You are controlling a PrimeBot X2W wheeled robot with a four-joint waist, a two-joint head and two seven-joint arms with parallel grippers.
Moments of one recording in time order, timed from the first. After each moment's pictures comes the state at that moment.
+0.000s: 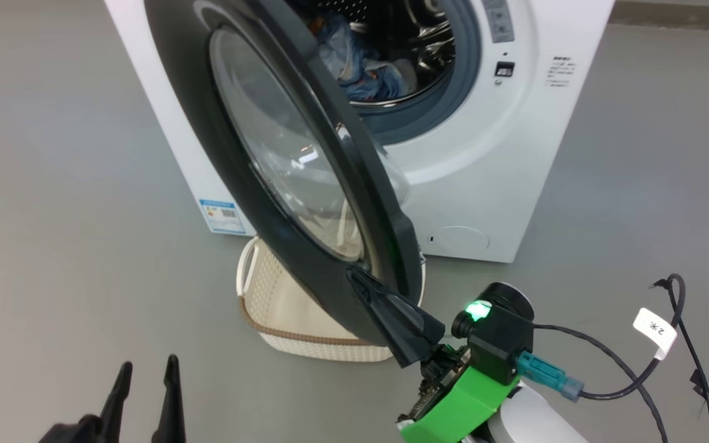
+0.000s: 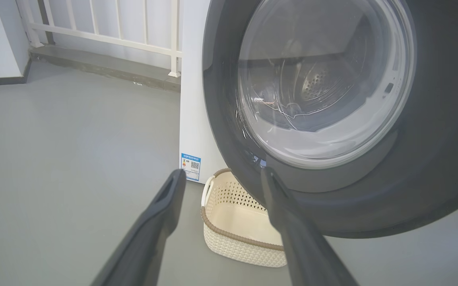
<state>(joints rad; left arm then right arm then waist) 0.07 0.05 -0.02 0.14 -0.32 -0.13 -0.26 -0.31 -0.07 0.56 0.06 0.32 0.13 -0.26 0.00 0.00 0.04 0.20</state>
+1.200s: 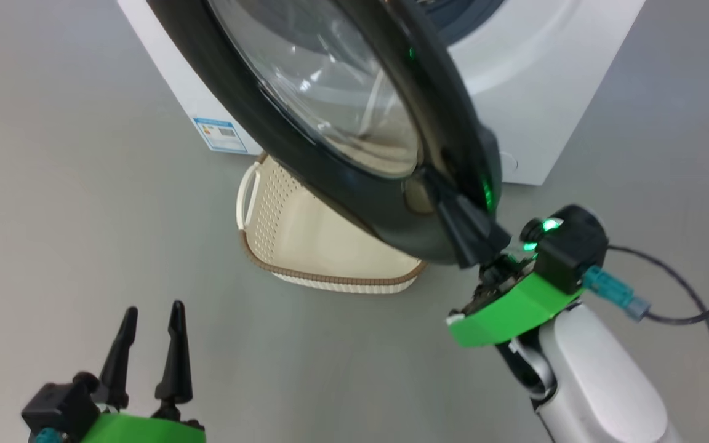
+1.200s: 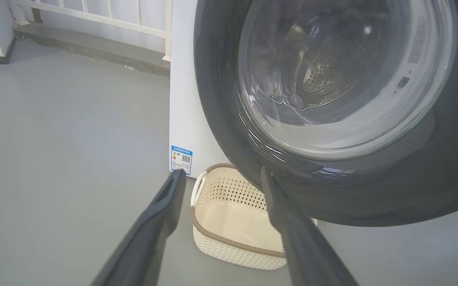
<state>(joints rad) -0.02 0.04 -0.06 0.06 -0.39 -0.13 -0.26 -0.45 -0.07 0.35 0.14 0.27 0.13 -0.26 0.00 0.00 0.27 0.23</state>
